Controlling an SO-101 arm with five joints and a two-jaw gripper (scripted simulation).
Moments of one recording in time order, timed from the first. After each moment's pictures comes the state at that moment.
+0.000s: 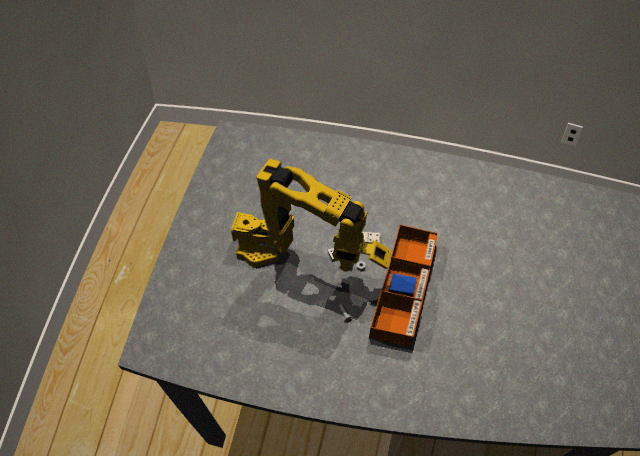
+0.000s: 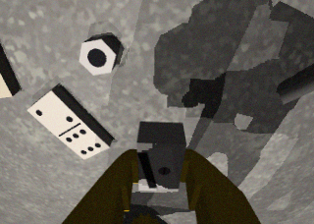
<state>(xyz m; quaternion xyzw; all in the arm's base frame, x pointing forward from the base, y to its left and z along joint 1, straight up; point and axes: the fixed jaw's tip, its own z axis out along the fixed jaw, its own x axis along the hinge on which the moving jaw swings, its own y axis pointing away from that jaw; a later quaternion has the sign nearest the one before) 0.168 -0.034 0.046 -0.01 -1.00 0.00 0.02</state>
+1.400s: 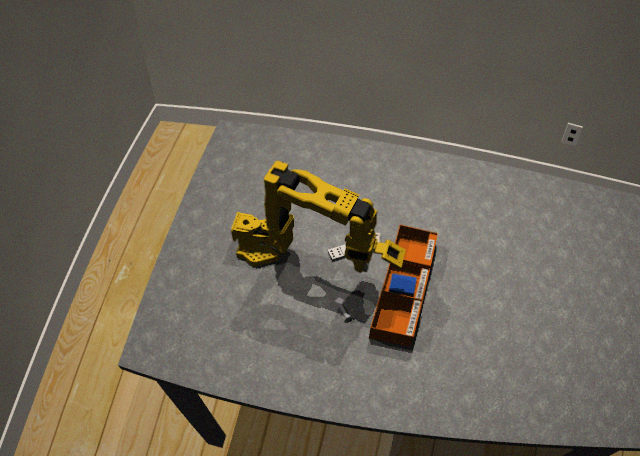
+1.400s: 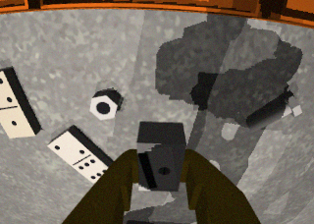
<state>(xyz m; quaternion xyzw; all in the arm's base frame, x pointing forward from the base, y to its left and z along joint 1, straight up) 0.198 -0.038 0.058 -0.03 -1.00 0.01 -0.02</state>
